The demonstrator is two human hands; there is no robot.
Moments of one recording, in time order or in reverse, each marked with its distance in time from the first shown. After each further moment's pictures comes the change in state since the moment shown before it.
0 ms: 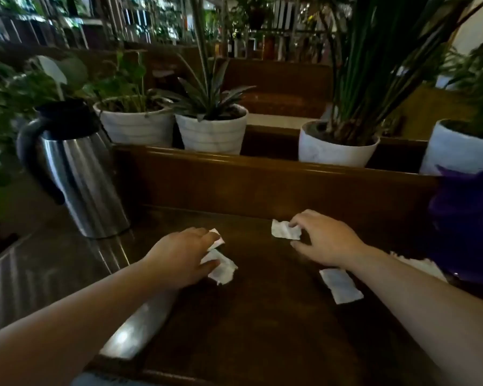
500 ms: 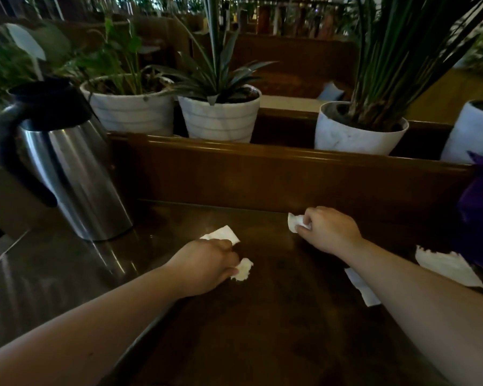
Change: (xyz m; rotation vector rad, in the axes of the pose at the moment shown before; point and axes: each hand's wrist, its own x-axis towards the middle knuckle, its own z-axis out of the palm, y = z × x) left_hand 0.026 -0.032 0.031 0.100 -0.181 0.261; right_hand 0.059 -0.011 0.041 -0.063 -0.021 0.337
